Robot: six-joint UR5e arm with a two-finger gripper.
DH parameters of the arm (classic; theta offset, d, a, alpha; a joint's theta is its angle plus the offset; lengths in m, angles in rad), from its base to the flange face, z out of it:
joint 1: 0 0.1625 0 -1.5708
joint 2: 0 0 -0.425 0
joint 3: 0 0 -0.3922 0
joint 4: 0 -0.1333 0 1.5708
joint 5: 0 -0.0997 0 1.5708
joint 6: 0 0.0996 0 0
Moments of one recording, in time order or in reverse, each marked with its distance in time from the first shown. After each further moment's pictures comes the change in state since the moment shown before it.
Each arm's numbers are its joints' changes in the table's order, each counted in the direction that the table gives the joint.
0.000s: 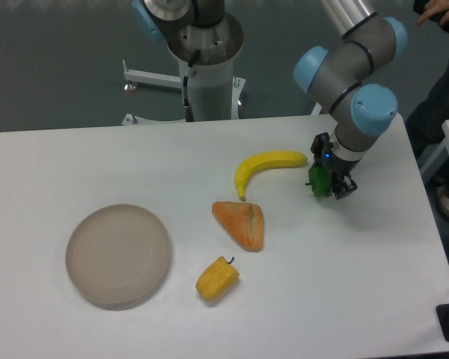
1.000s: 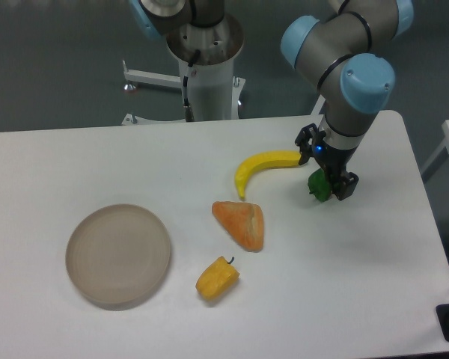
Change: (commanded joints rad) arm -0.274 0.003 -0.248 0.161 -0.015 -0.411
